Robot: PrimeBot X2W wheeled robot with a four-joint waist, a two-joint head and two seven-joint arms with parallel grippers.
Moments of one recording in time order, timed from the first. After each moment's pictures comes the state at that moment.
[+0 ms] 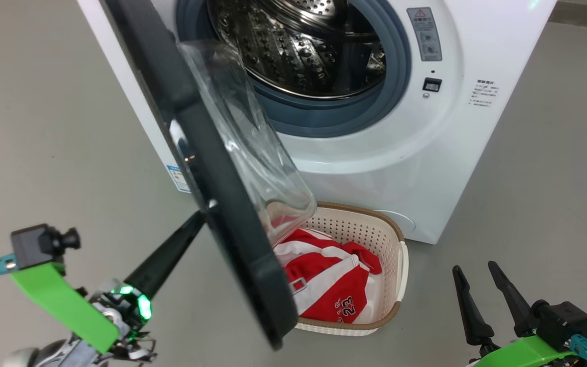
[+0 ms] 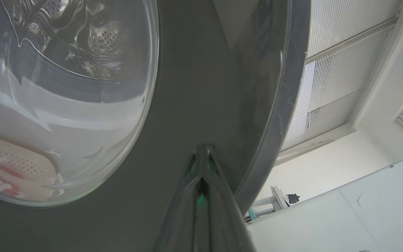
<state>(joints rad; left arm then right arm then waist) -0.19 0.10 0.04 -0.13 -1.50 -0.12 0.65 0.04 -0.06 0.03 0.24 0.34 0.12 -0.26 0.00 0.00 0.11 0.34</state>
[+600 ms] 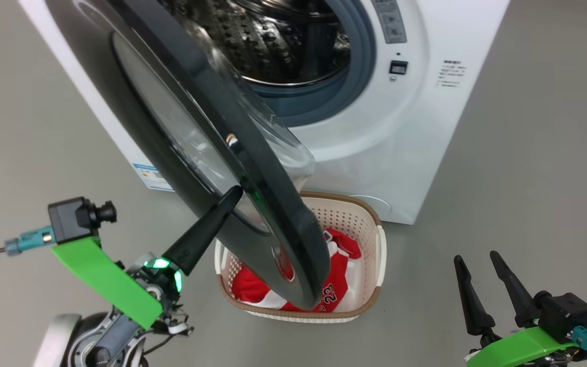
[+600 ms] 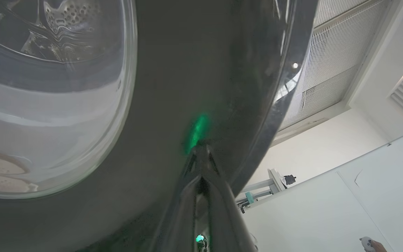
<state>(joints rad) -0.30 0.14 -0.15 -0.10 -1.47 -0.12 0.47 0.01 -0.06 0.02 0.24 0.34 0.12 -0.26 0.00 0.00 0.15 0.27</state>
